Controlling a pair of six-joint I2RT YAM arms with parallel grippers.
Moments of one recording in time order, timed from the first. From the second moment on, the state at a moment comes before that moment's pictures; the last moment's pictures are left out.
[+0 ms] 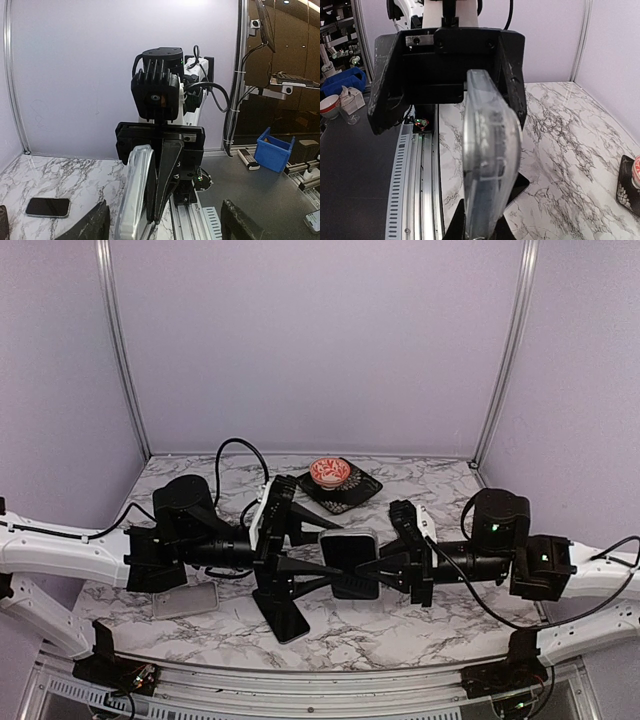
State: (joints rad) left arm -1.17 1.35 0.84 0.56 0.47 -0.07; right arm 1.13 0.91 0.70 -0.01 -0.29 -0.06
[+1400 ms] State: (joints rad) left arm -1.21 1.27 0.83 0.50 0.31 -0.05; right arm 1.09 0.95 0.78 0.07 -0.39 -0.10
